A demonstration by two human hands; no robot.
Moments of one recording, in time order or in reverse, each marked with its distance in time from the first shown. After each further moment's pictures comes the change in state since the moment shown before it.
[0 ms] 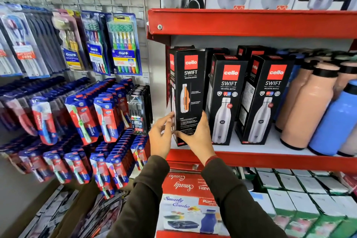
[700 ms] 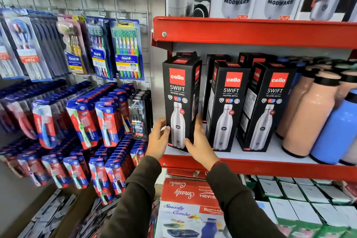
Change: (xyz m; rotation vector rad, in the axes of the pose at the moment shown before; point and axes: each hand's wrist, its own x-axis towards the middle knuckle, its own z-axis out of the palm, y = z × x) left_hand 0.025 -0.015 -0.020 0.180 -0.179 -0.018; right_hand 0.001 0.005 -0.006 -0.125 -0.327 -0.012
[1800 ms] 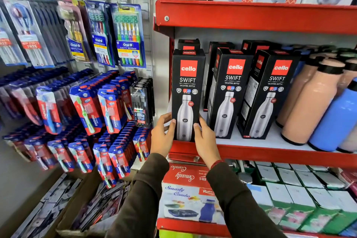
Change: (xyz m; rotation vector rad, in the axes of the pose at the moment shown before) left_hand -0.040 0.012 0.013 0.034 0.143 0.000; right_hand -0.027 0.010 0.009 0.169 0.221 0.075
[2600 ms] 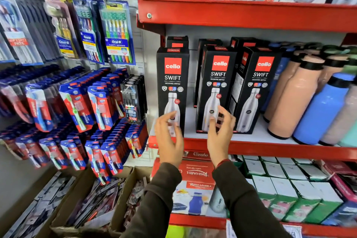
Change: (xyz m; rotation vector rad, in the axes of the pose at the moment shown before) left_hand -0.054 0.032 0.053 0.082 0.282 0.385; right_hand -0.014 0.007 -0.063 0.111 0.466 -0.123
